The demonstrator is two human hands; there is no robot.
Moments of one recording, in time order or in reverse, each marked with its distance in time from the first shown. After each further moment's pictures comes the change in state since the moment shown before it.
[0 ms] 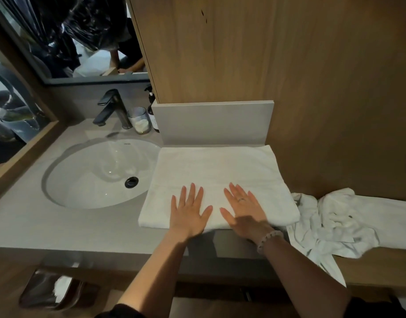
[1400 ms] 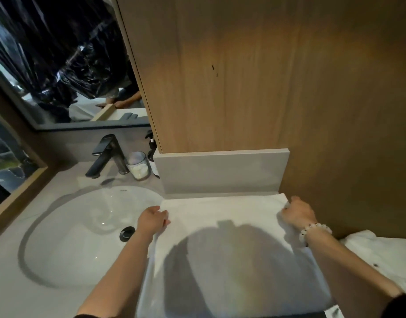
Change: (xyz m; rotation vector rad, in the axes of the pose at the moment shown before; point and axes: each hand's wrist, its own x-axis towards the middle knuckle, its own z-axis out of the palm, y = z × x) left_hand 0.133 -0.106 -0.090 -1.202 0.129 -0.536; right_hand 0.124 0.093 -0.083 0.334 -0.088 0.853
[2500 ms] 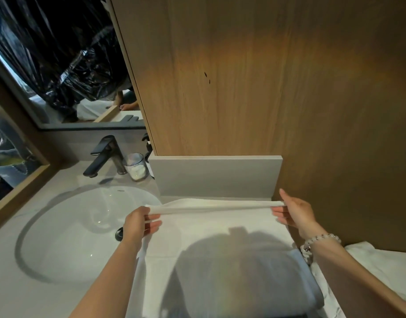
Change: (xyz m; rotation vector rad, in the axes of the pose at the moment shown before) left_hand -0.034 0.012 -0.004 -0.393 0.062 -0.012; right_hand 0.006 0.009 -0.021 1.007 -0.108 -0.015
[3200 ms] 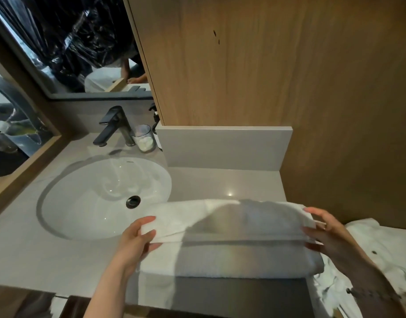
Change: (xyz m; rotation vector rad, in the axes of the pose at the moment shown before) left_hand -0.084 -0.062 -0.056 0.094 -0.102 -0.031; right_hand -0.083 0.058 -0.064 -0.043 -0.265 0.002
